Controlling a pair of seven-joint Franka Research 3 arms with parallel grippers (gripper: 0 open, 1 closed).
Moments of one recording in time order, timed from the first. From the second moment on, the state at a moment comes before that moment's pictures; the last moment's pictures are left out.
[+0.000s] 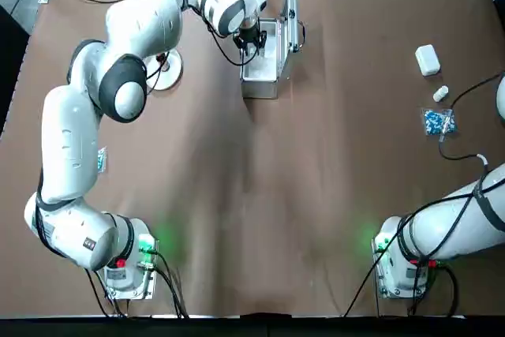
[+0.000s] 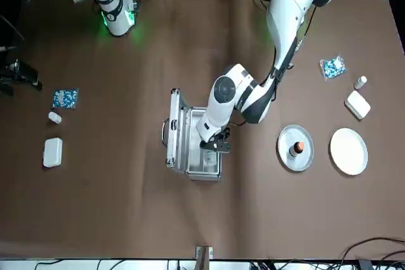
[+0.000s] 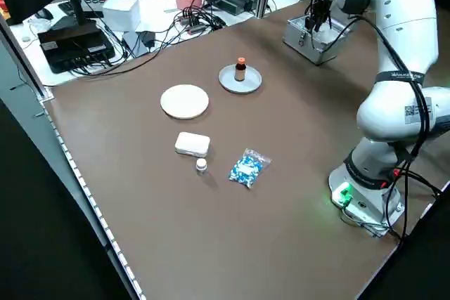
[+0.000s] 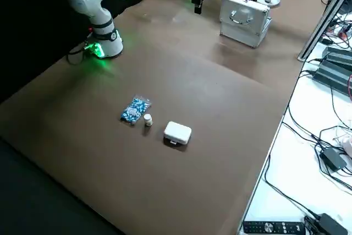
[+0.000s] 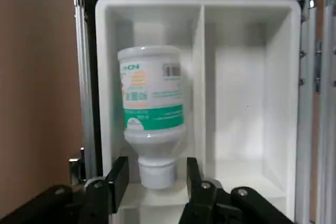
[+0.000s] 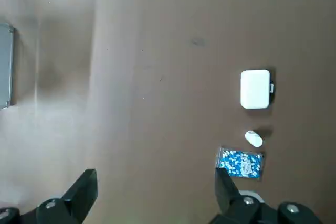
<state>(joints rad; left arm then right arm) -0.44 0.80 -0.34 -1.35 0.26 2.24 -0.74 0.20 0.11 -0.29 -1.41 0.06 1.49 -0.21</state>
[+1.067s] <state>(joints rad) -0.44 0.81 -0.34 -1.35 0.26 2.24 -0.75 0.20 0.11 -0.29 -1.41 0.06 1.49 -0.21</state>
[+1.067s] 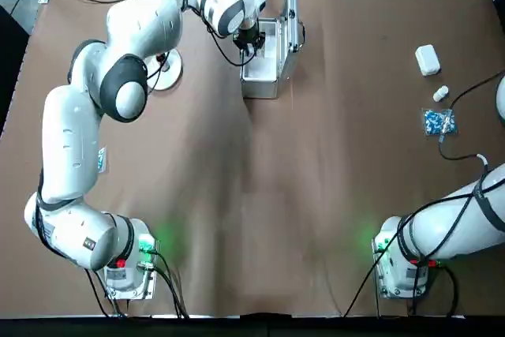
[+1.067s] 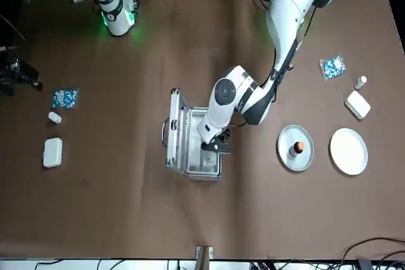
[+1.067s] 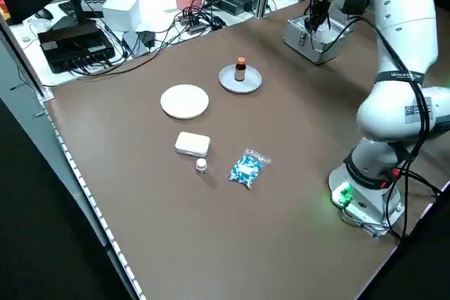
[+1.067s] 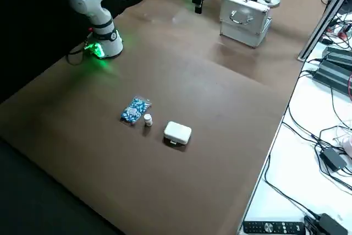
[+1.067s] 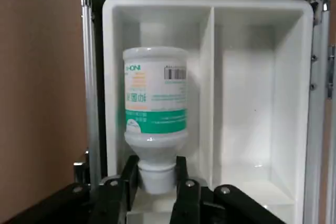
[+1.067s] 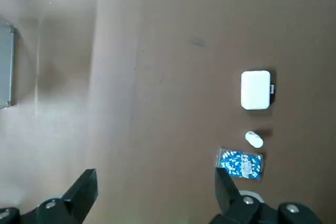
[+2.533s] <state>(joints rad) -0.34 0.65 -0.35 -1.31 0.04 2.16 -0.90 0.20 0.11 -0.28 -1.41 0.06 1.49 -0.21</state>
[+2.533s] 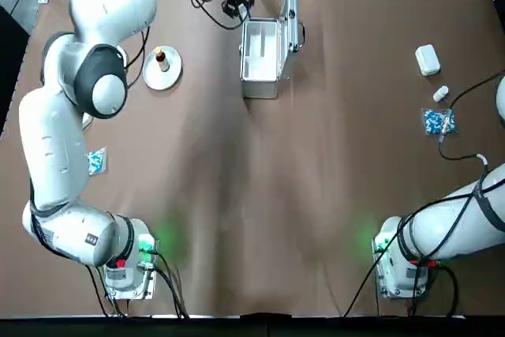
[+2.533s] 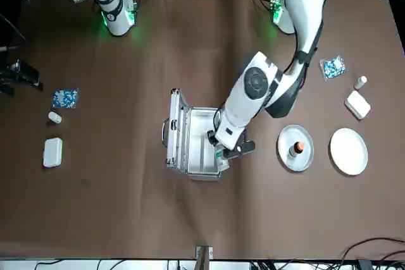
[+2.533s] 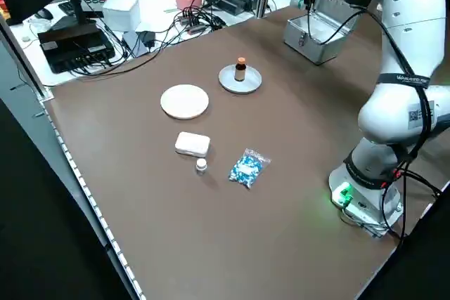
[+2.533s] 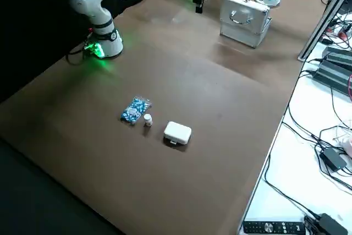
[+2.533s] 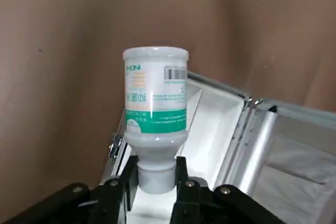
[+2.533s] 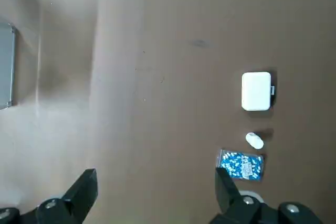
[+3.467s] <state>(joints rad) 0.12 0.62 -0.58 -1.31 -0.24 1.89 -0.88 0.20 0.11 -0.28 -1.41 0.06 1.50 -0.21</state>
